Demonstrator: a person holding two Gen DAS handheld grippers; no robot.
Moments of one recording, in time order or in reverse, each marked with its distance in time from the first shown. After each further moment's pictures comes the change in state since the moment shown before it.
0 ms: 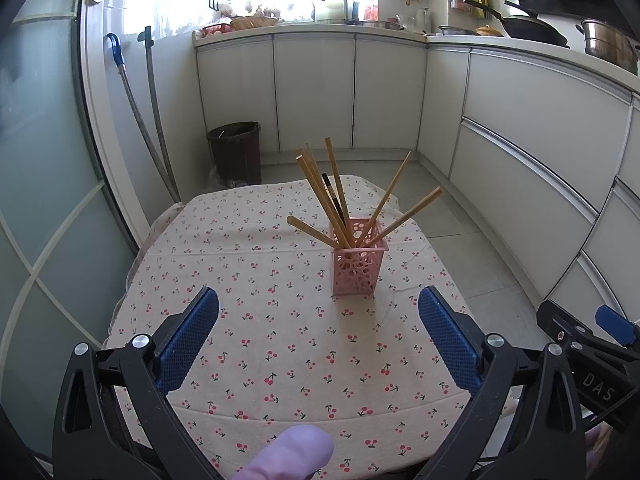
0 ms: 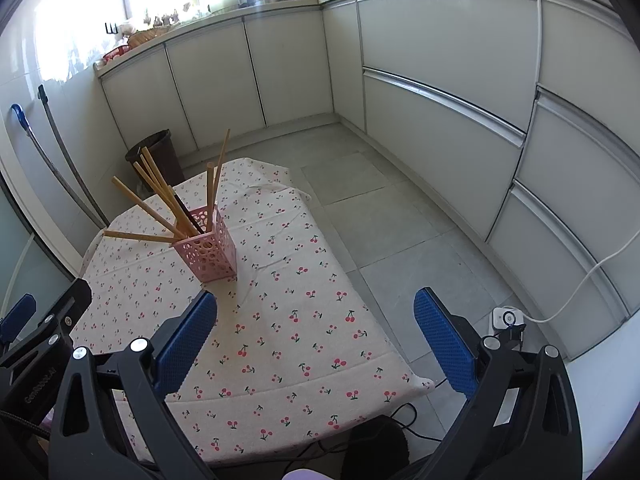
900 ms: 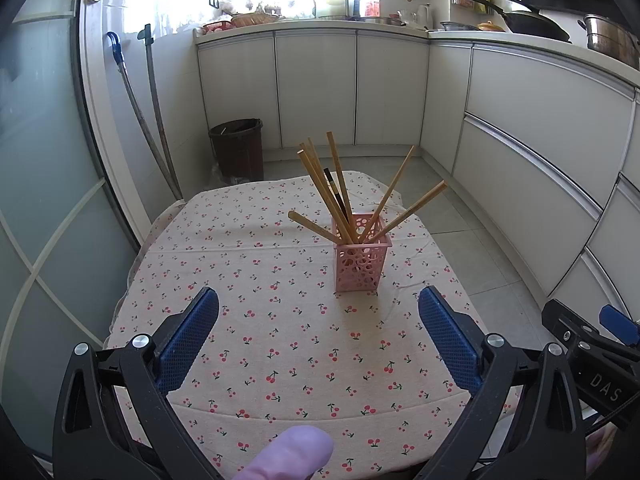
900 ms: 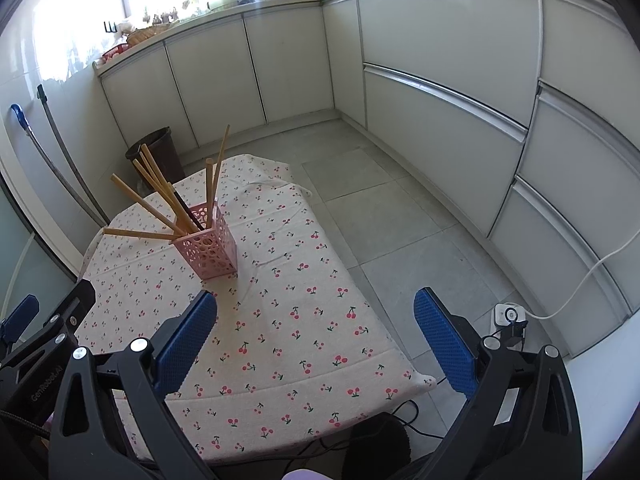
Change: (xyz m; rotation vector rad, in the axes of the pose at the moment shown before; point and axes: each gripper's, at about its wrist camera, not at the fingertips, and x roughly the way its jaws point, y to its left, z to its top) left arm 0.005 -0.001 -0.003 0.000 0.011 0.013; right arm 0.002 0.001 -0.004 0.005 0.010 0.003
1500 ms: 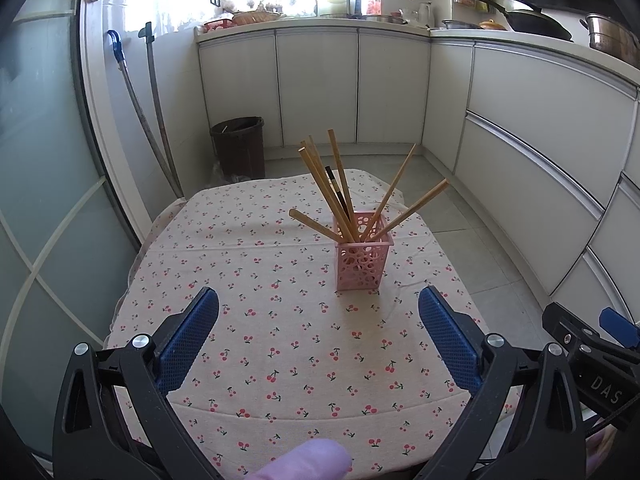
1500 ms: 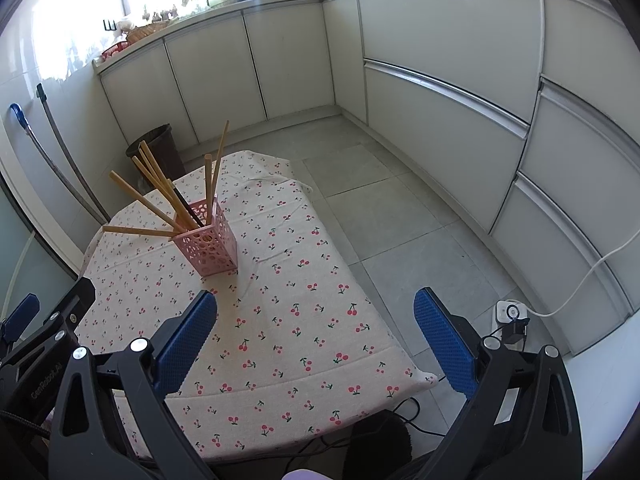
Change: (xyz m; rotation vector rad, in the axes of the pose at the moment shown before) left arm 0.002 0.000 -0.001 -0.006 0.006 0.007; right arm 0.004 0.000 -0.003 0.003 0.015 0.004
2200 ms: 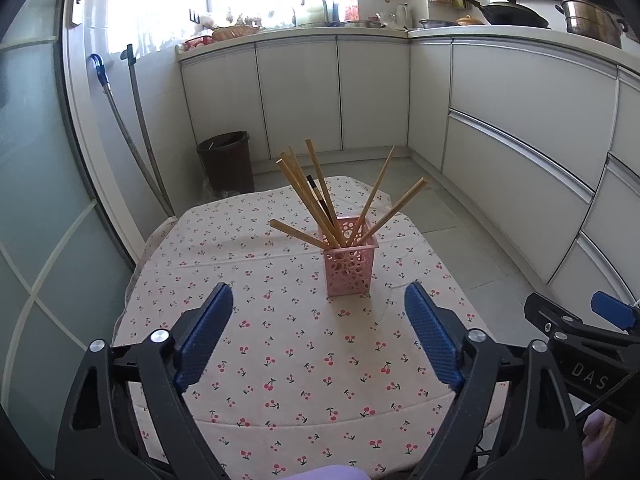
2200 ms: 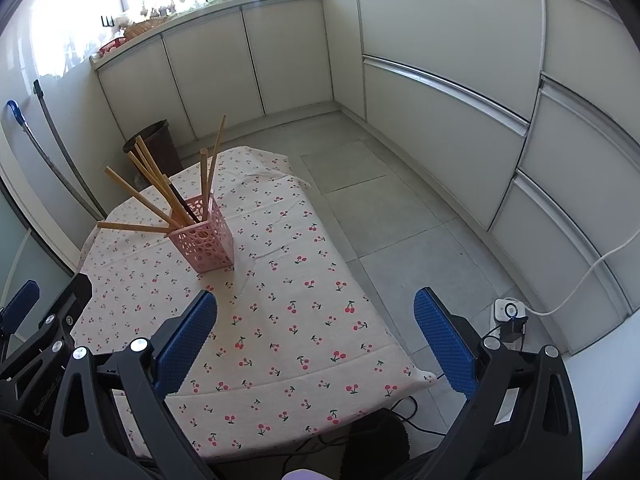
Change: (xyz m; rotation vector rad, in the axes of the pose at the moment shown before) left arm -0.004 -0.011 0.000 0.069 -0.025 -0.026; right arm 0.005 0.000 0.002 -0.005 0.014 -0.011
